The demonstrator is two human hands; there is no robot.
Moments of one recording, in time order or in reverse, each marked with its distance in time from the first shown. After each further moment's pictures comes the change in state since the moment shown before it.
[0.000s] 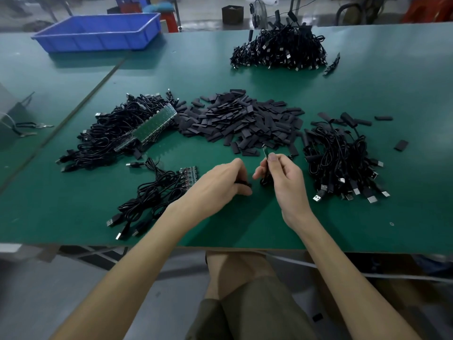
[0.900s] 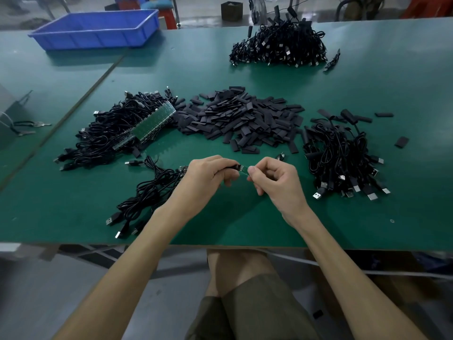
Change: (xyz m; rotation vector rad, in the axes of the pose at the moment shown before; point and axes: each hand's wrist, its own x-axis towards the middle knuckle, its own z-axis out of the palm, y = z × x) left_hand -0.017 -0.013 -0.008 -0.194 0.342 0.198; right_hand -0.003 -0.002 0.000 -0.026 -0.162 -0.054
